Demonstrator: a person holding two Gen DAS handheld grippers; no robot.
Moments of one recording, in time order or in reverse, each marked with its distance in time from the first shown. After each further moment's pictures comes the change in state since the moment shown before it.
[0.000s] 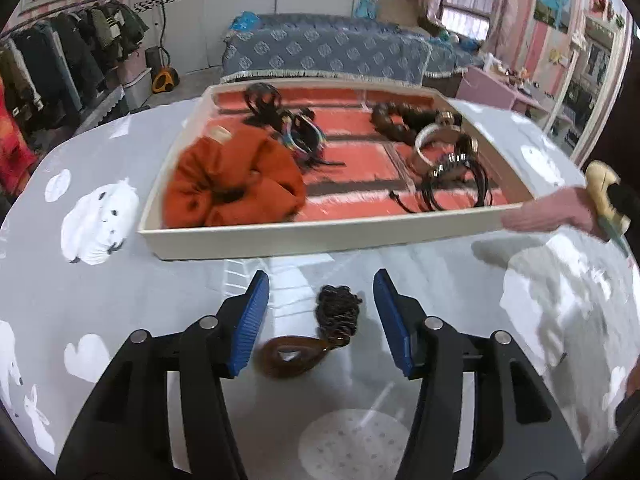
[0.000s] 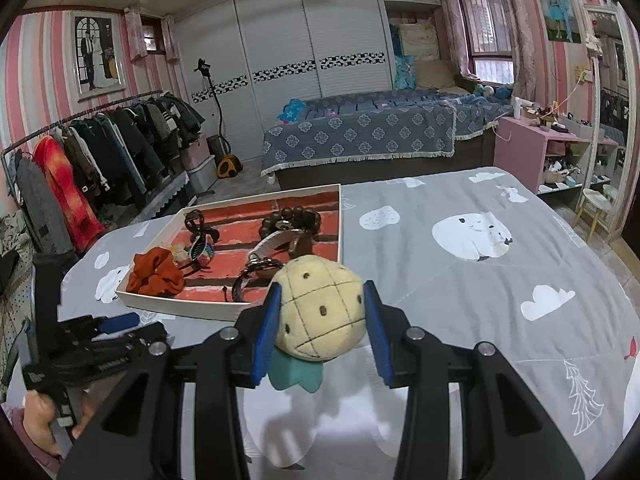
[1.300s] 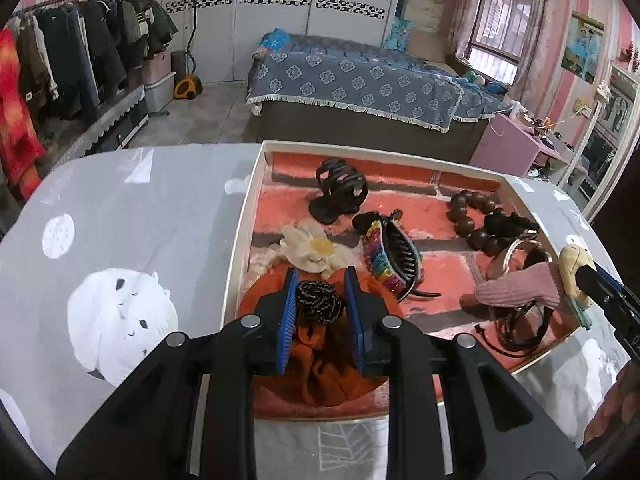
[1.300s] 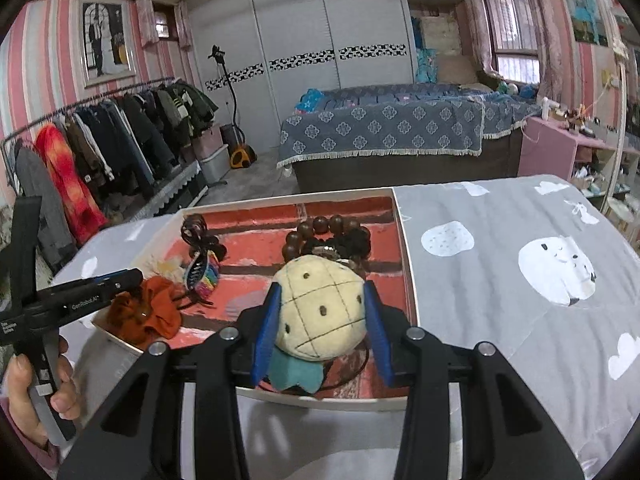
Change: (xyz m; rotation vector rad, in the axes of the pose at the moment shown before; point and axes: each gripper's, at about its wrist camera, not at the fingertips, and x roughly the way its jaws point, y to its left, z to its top) left arm 0.038 0.077 0.076 -0.131 -0.105 0.004; right arm 0.106 0.044 0.022 -0.052 0.025 0.044
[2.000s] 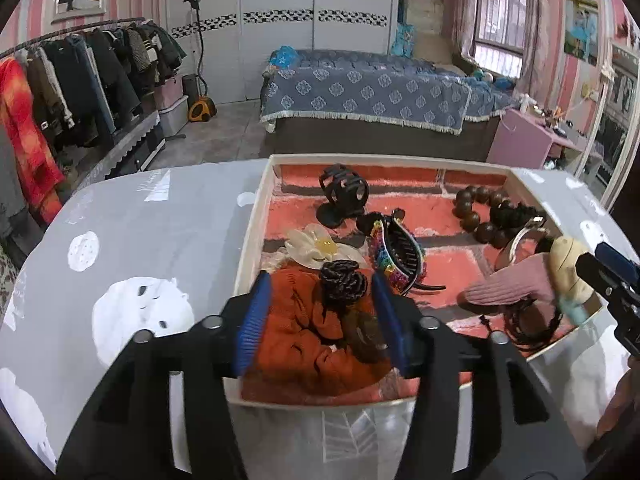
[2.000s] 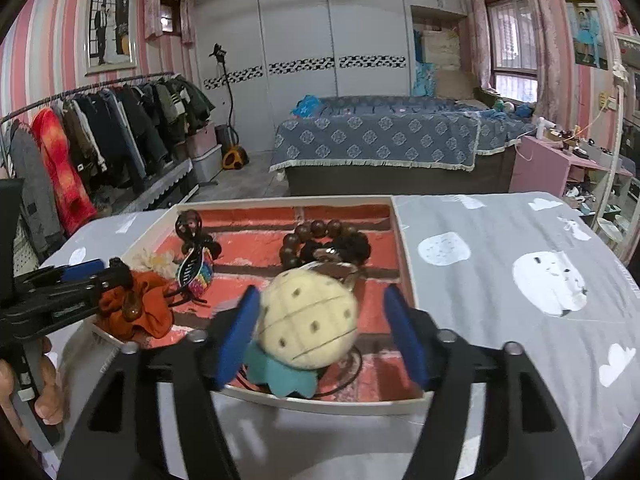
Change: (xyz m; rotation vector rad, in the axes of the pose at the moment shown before) left arm -0.024 -0.013 -0.007 0.058 -0.067 0.098; right arm -0.008 0.010 -0.001 -0.044 -0.034 -0.052
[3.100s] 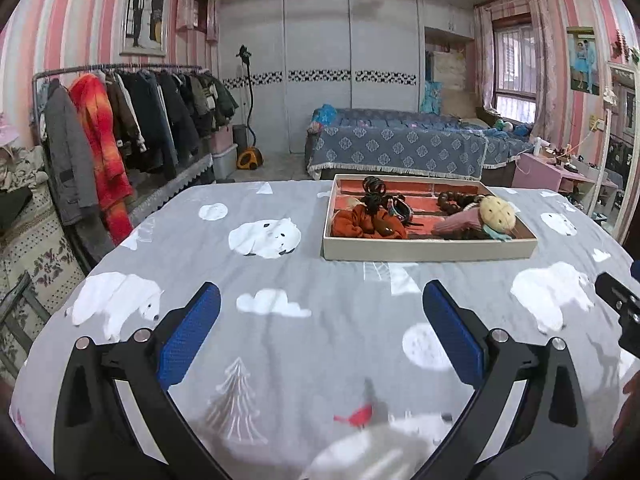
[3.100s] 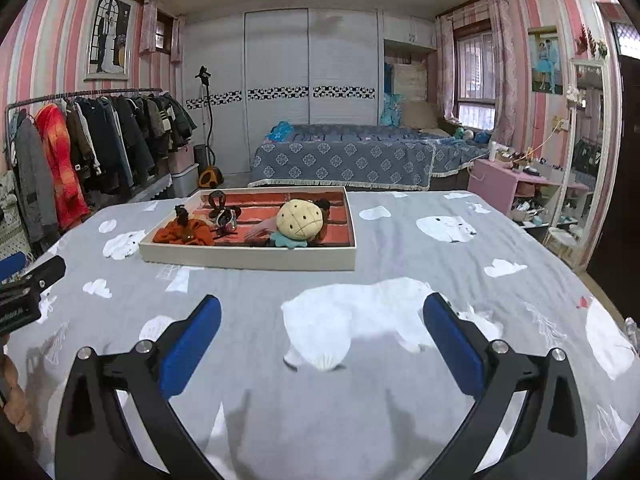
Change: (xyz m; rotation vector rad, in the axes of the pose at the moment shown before) left arm -0.206 0.008 -0.135 -0.027 -0.233 0.140; right arm -0.191 0.022 -0.098 -0.028 -0.112 -0.135
